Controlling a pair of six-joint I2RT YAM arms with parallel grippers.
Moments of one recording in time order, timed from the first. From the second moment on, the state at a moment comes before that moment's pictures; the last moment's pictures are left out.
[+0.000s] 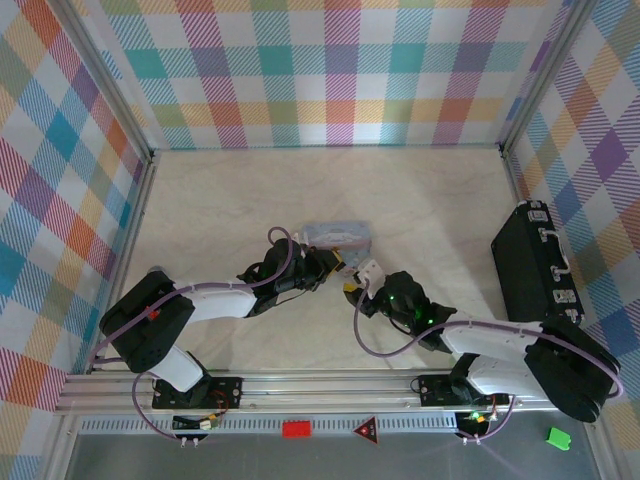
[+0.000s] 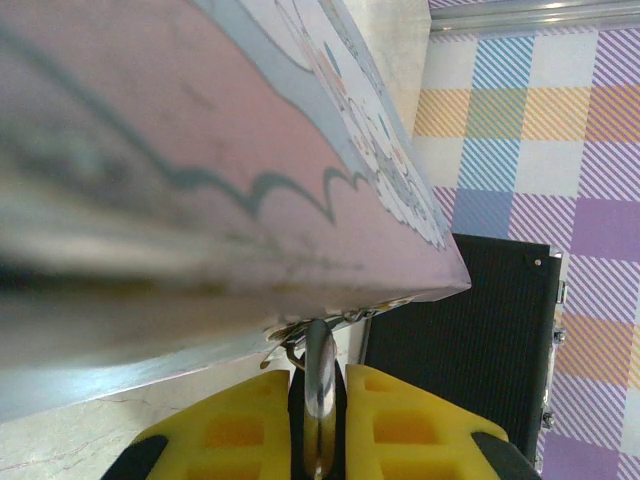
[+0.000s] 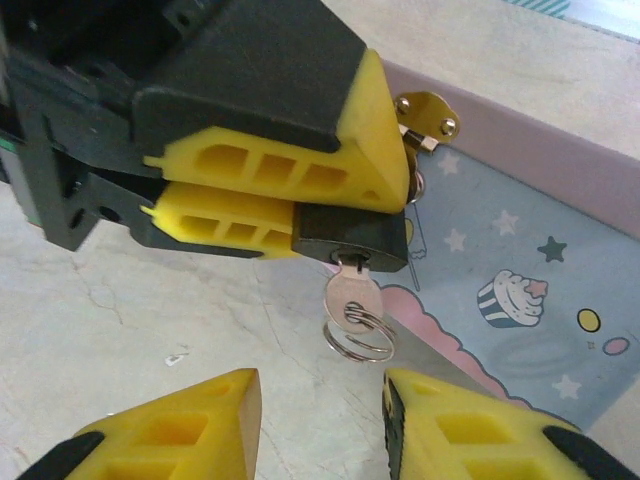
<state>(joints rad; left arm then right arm) -0.76 1.55 0.64 0.51 0.21 -1.41 0.87 1.17 0.30 0.45 0.07 -0.01</state>
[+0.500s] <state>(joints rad) -0.77 1.55 0.64 0.51 0.21 -1.41 0.88 1.28 0.36 0.53 0.14 -0.03</state>
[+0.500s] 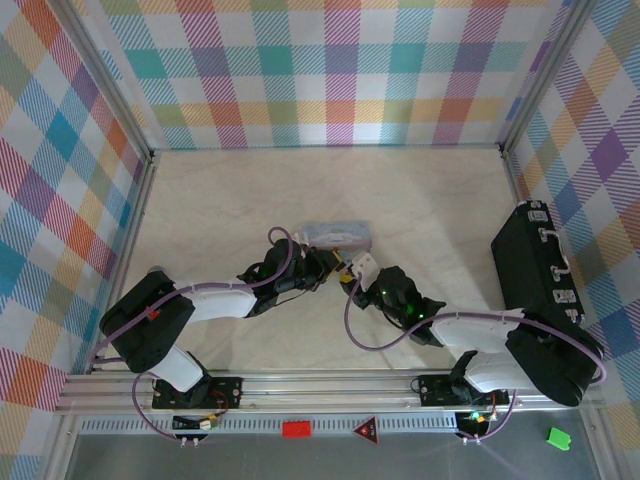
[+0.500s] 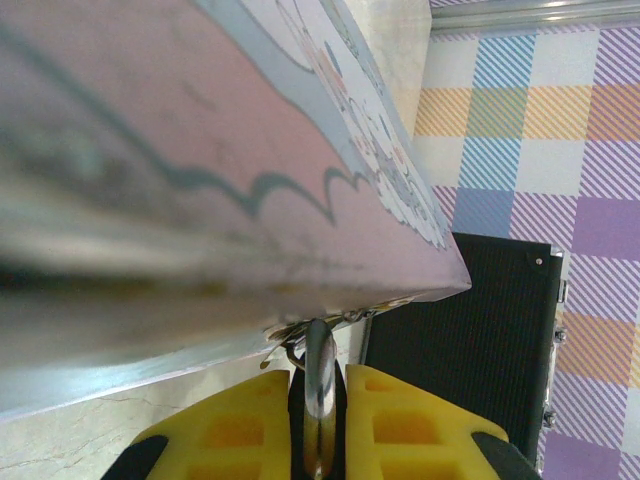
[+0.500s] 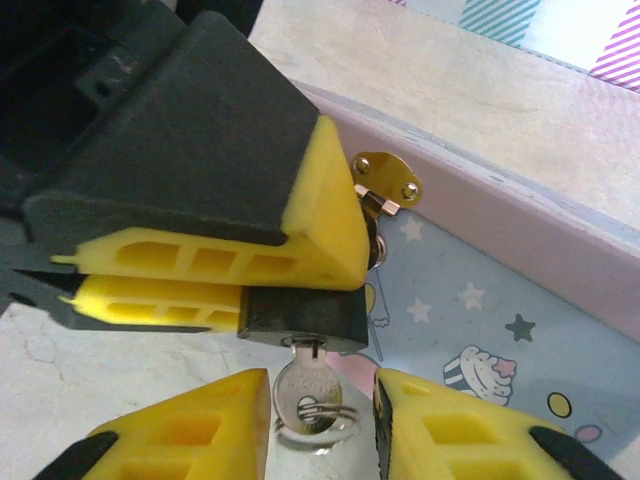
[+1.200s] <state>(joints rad) -0.78 1.55 0.64 0.51 0.20 -1.40 0.89 1.33 0.37 0.54 0.17 0.02</state>
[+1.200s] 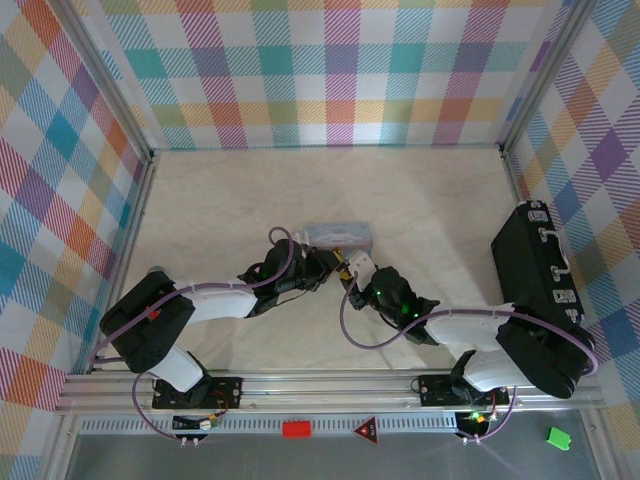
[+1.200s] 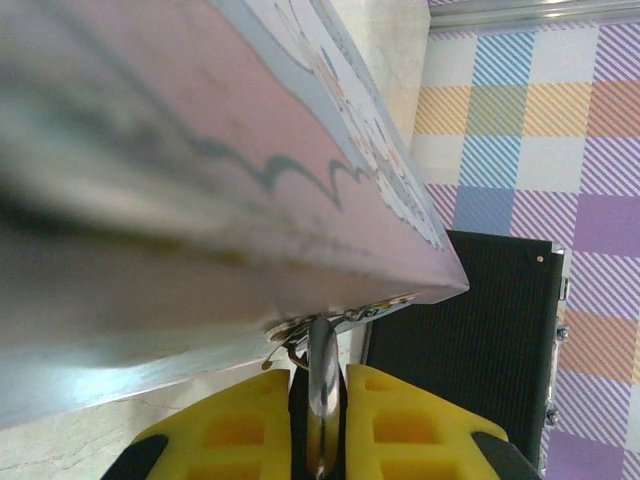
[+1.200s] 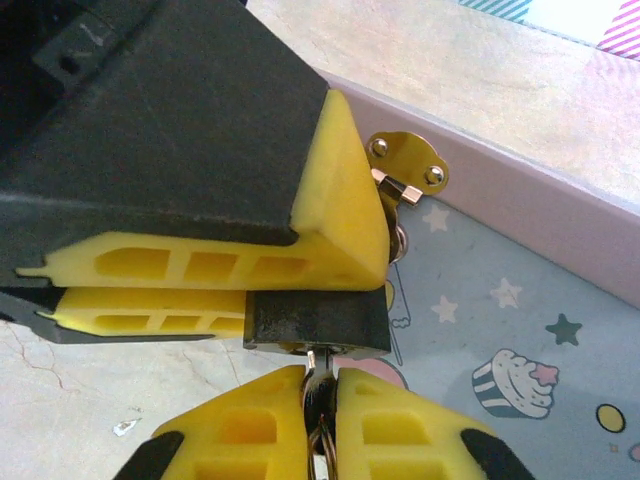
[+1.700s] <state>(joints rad) -0.78 1.55 0.64 0.48 0.19 -1.39 0.88 1.33 0.44 0.39 0.12 0.17</state>
